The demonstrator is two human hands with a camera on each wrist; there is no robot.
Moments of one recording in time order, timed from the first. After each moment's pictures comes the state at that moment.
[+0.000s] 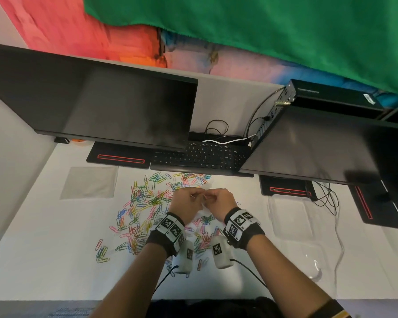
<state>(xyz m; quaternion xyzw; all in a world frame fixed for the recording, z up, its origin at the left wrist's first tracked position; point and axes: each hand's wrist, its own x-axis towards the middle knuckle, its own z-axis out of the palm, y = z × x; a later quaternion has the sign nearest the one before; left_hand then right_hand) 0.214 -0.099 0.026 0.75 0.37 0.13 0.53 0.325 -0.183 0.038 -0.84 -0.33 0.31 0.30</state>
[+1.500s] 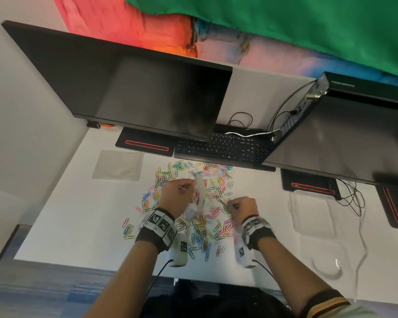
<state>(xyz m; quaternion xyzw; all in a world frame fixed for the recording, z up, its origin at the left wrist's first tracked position) 0.130 -0.076 0.036 0.71 0.44 0.19 0.51 0.327 -0.212 -0.049 -0.88 -0.33 0.27 0.21</state>
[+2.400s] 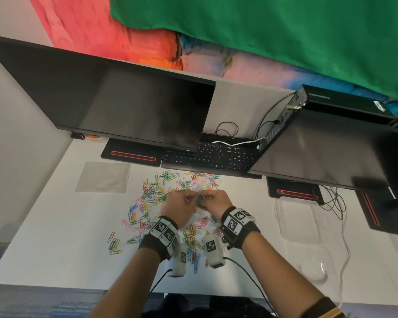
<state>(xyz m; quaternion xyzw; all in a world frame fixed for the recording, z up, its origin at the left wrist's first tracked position) 0.165 -0.089 0.033 0.75 0.40 0.14 0.51 0.285 -0.161 0.042 -0.77 -0.21 0.44 0.40</state>
